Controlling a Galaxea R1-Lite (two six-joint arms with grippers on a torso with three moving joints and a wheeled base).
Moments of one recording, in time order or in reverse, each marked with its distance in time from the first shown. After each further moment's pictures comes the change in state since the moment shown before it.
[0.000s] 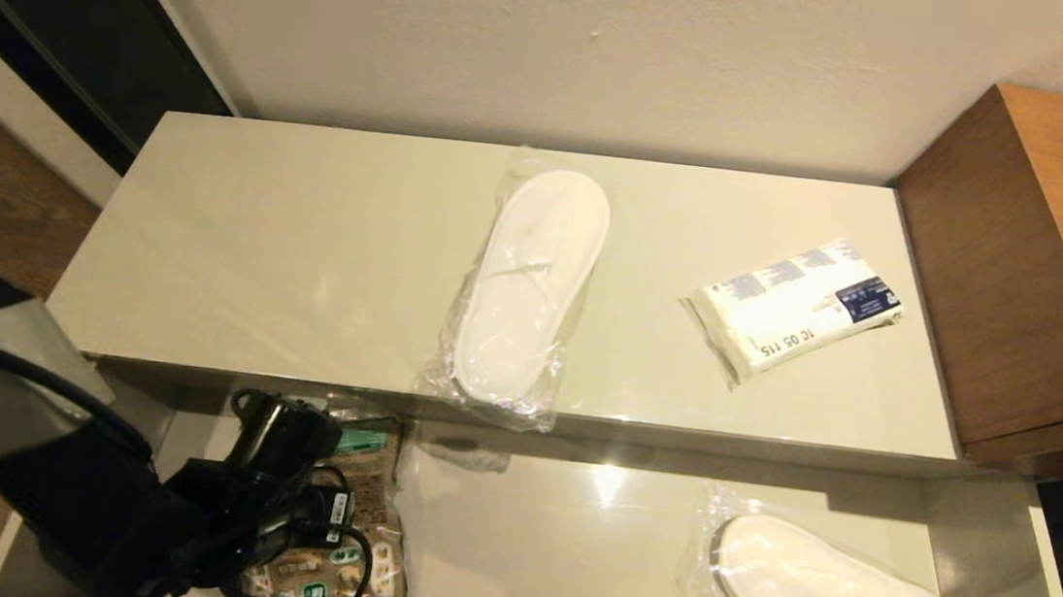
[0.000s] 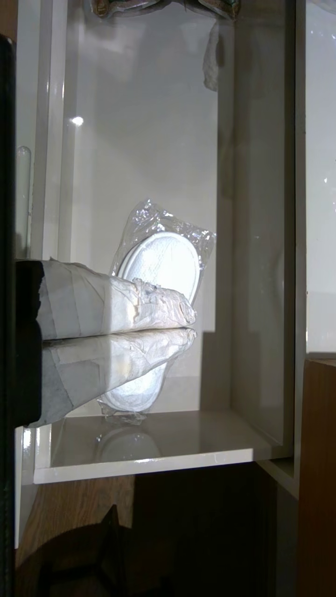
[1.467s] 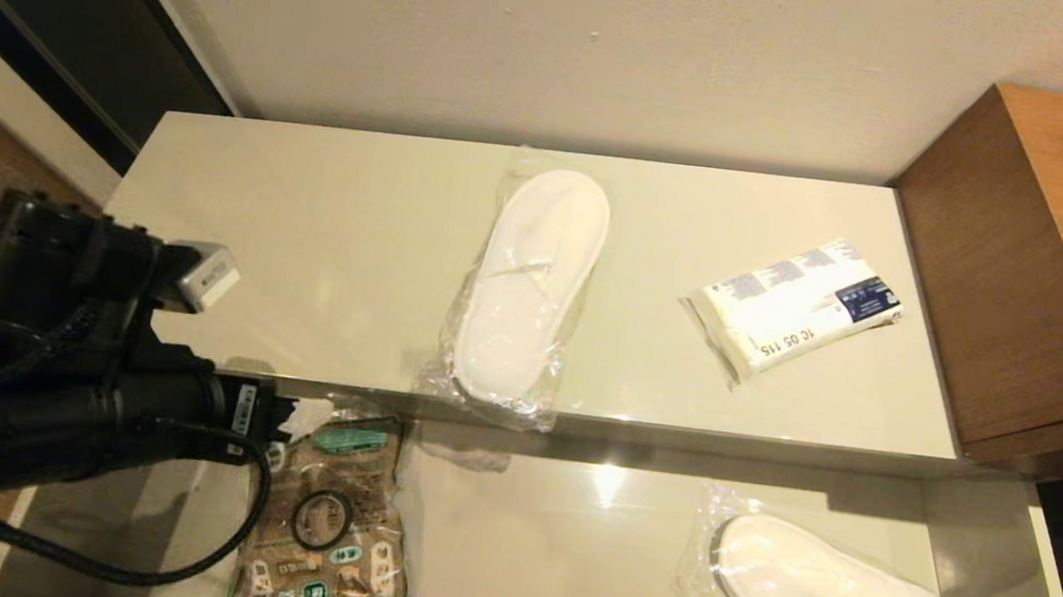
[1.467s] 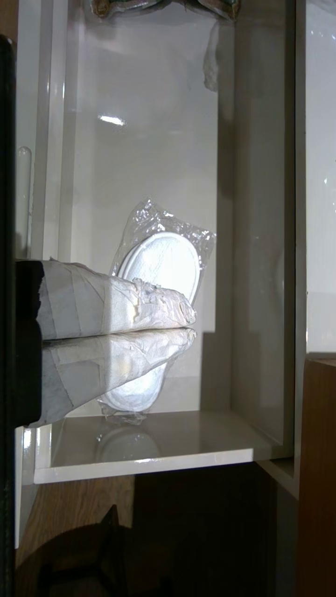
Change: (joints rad) left arm -0.018 -0.600 -0.323 0.703 -0.150 0.069; right arm 0.000 0.000 0.000 0.000 0.000 0.000
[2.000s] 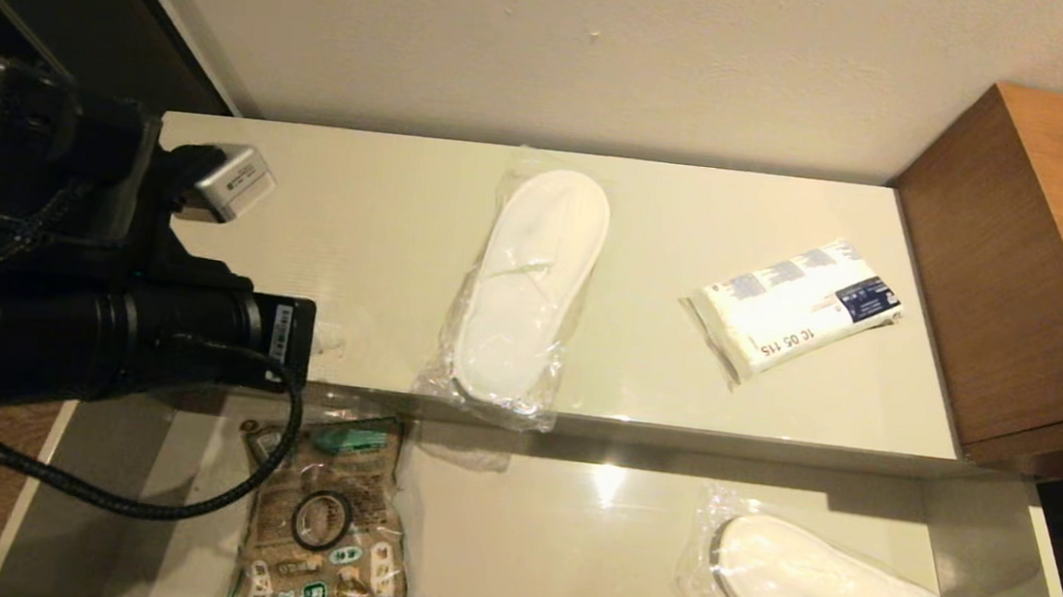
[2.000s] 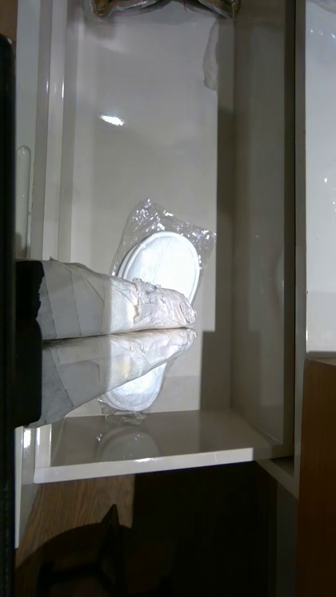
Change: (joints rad) left arm -0.114 0.025 -0.214 0.065 -0.046 0.001; right arm 0.000 0.000 0.000 0.000 0.000 0.000
